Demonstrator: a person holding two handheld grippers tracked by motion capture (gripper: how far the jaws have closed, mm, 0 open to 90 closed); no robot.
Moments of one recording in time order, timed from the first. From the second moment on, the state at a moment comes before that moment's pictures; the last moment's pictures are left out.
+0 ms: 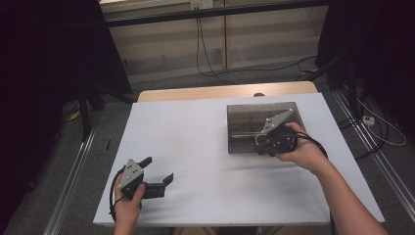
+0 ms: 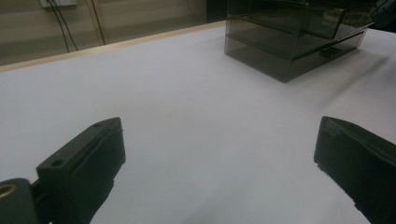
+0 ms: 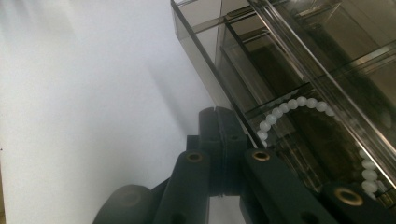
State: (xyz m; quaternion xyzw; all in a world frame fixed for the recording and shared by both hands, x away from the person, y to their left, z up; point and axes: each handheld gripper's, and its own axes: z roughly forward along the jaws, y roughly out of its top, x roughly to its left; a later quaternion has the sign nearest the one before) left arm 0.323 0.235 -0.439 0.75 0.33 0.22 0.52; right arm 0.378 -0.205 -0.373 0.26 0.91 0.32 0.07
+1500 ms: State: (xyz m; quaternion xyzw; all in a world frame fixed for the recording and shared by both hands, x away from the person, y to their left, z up) left arm 0.325 0.235 -0.441 0.76 0.33 0.22 0.52; right arm 0.403 -0.208 -0.381 0.29 0.89 0.34 0.09
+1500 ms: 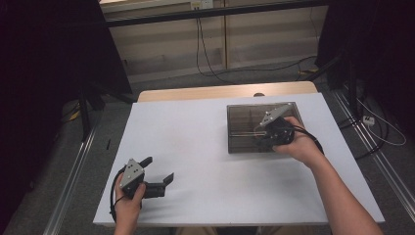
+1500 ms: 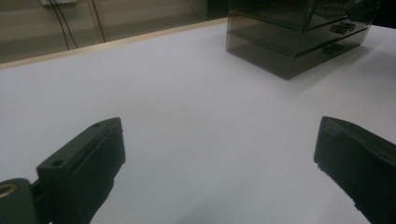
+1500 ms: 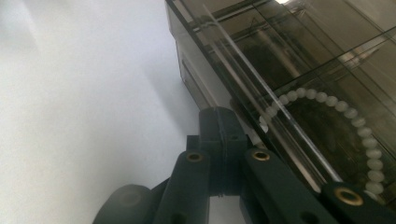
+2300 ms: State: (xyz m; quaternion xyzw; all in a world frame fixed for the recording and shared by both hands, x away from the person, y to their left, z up) left arm 0.327 0.235 -0.442 0.76 0.33 0.22 0.52; right arm 0.370 -0.206 -0.383 0.28 0.88 0.37 0.05
